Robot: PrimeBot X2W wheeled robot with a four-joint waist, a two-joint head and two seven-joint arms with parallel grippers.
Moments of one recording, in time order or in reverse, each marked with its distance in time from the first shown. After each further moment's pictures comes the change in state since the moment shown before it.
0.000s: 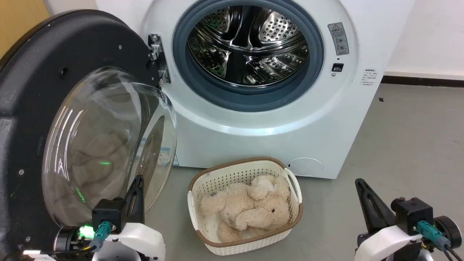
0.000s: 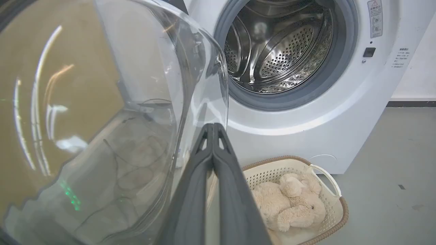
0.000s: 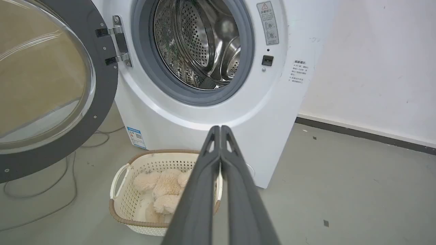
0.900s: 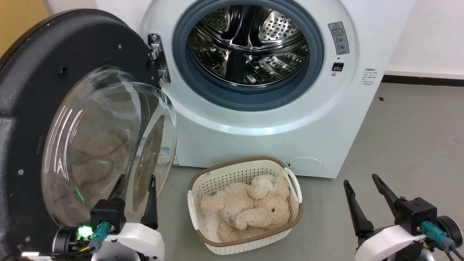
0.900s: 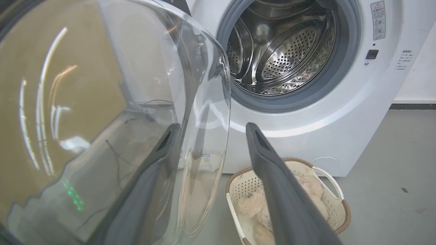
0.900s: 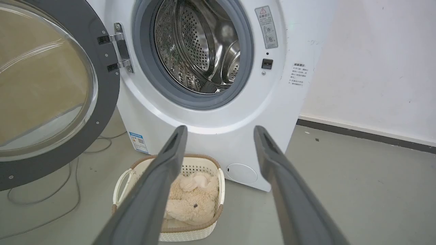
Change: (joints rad) left arm 0.000 0.000 0.002 -0.001 0.000 0.009 -0.011; right arm 0.001 0.000 -0.001 -0.007 0.022 0.000 -0.011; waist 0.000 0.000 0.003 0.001
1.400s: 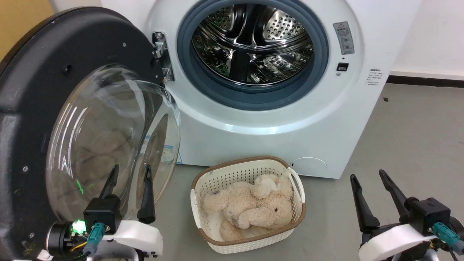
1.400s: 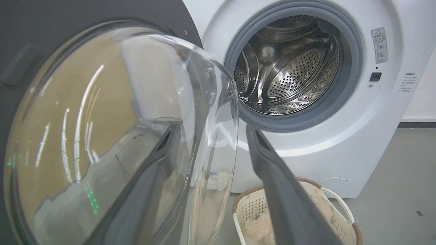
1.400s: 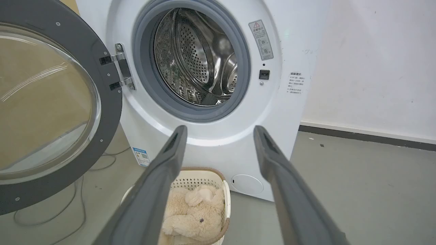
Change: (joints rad) left arm -0.001 0.006 -0.007 -0.057 0.003 0.032 -0.035; right arm 0.000 0.000 -0.011 -0.015 0.060 0.000 -0.037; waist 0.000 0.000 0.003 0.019
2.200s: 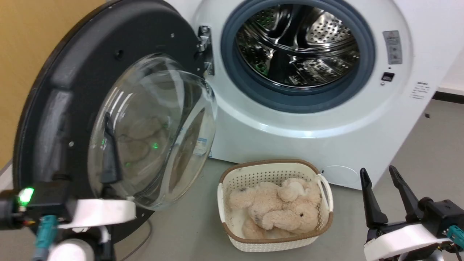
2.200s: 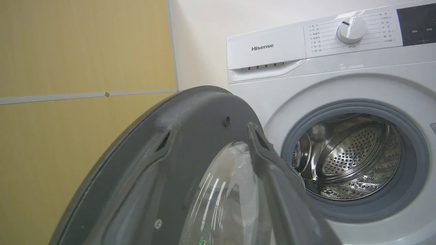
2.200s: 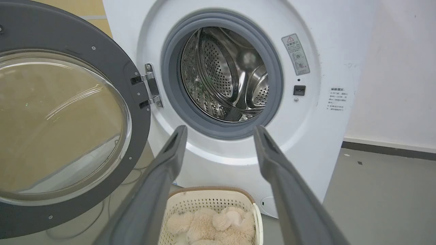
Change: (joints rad) left arm -0.089 0.079 0.026 -0.224 -0.014 0.064 -0.052; right arm 0.001 0.000 -0.013 -0.011 0.071 0.000 -0.051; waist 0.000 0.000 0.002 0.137
